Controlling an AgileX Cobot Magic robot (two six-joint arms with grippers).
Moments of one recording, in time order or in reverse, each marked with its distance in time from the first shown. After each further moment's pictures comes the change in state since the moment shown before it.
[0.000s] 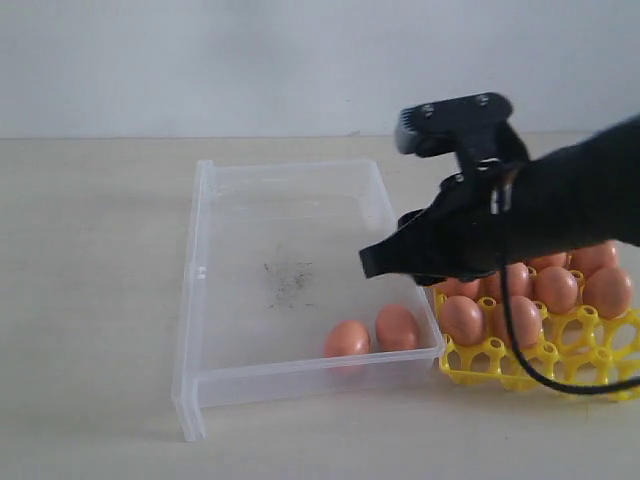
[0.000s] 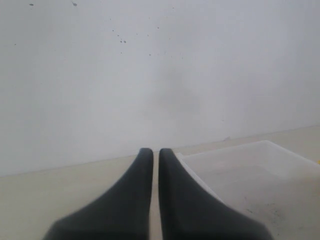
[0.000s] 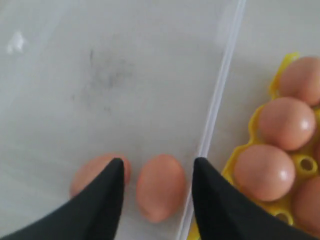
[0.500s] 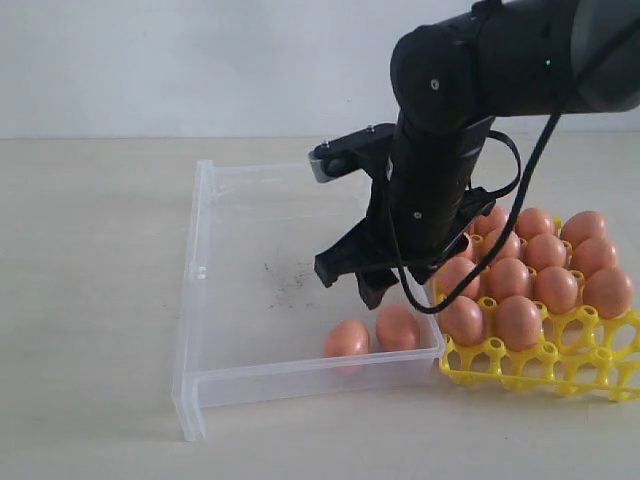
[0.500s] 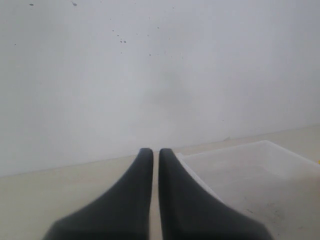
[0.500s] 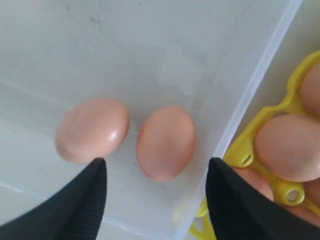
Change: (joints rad) left arm 0.000 0.000 0.000 0.000 0.000 0.000; right arm 0.044 0.352 -0.496 -0.023 0.664 -0.049
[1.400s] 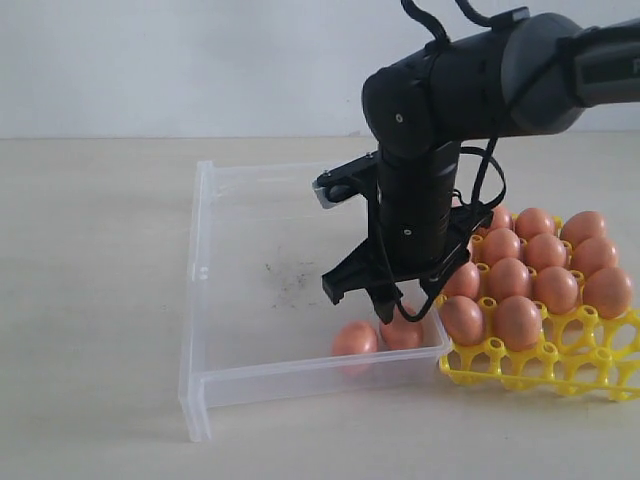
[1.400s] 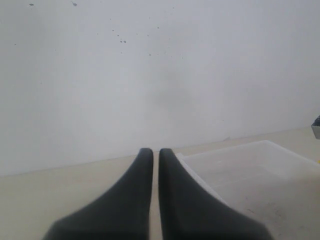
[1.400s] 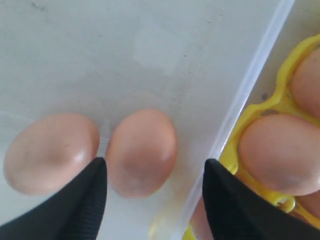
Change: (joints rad) left arm 0.000 0.000 0.000 0.000 0.000 0.000; right arm 0.000 0.127 -0.057 -0.080 0.059 0.072
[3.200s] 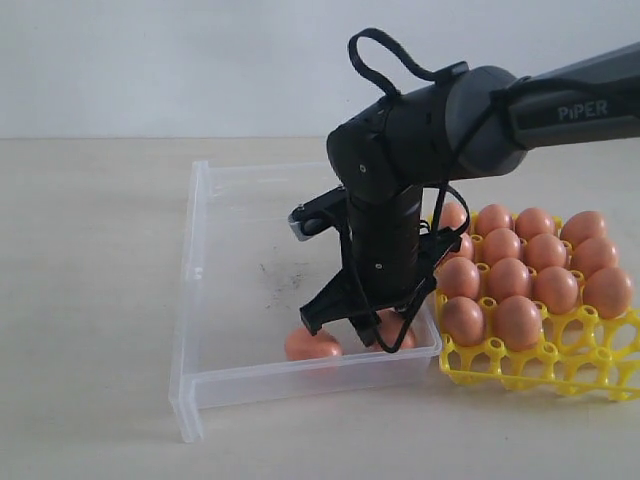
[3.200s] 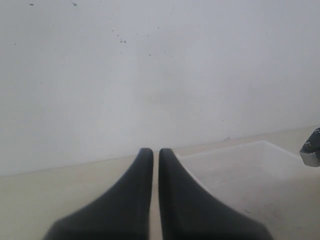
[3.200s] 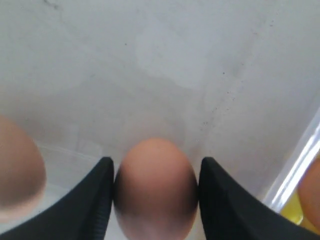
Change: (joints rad) left arm 0.000 0.000 0.000 0.000 0.000 0.000; right arm 0.059 0.078 0.005 -0.036 -0.074 0.039
